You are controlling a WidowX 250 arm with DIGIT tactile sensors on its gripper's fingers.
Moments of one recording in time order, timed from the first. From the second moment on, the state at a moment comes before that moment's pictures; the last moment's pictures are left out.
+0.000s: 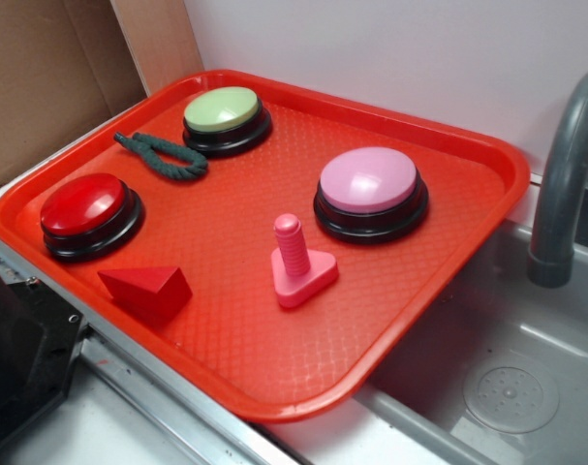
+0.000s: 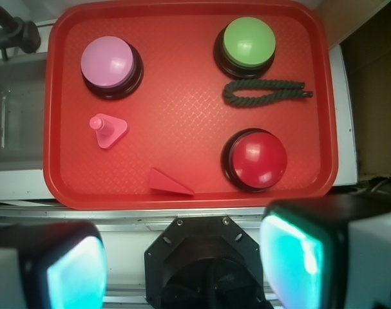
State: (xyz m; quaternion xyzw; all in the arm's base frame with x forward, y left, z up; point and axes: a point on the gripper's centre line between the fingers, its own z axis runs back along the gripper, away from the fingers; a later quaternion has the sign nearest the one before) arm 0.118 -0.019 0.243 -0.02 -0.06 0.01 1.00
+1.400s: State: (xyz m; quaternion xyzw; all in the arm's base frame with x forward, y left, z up) arm 0.119 0.089 0.071 -0.01 0.04 -0.04 1.00
